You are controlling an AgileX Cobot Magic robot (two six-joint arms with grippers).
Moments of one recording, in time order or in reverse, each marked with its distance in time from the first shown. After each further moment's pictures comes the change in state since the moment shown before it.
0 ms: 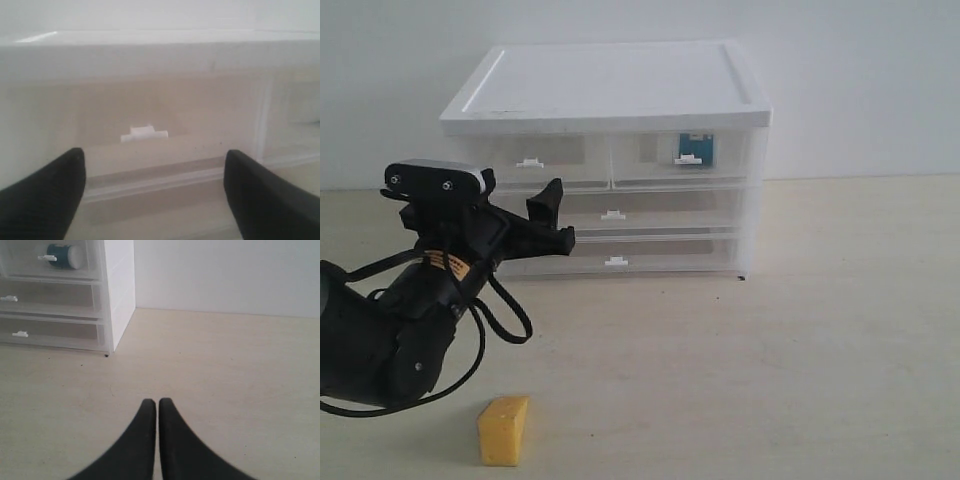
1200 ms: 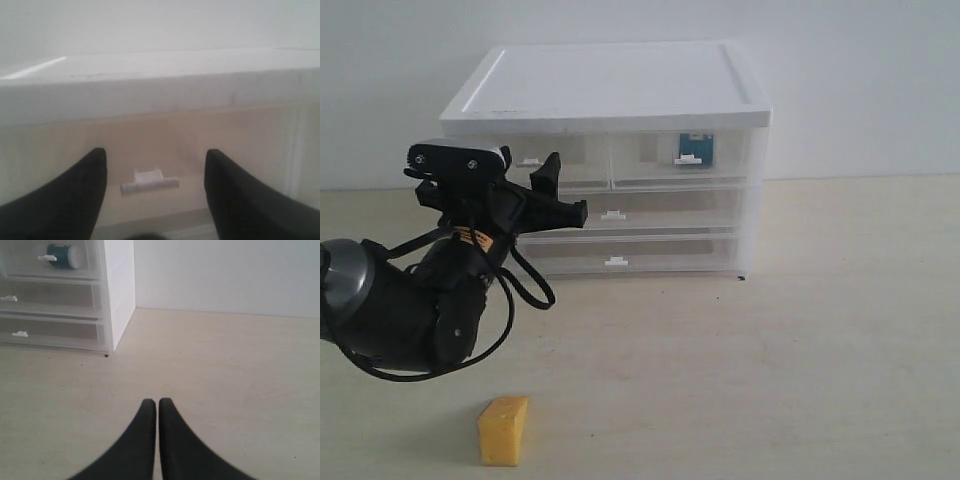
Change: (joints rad) left arm -0.002 0.074 -0.145 -0.064 -0.002 0.072; right arm 0.000 0.000 0.000 0.000 0.000 0.000
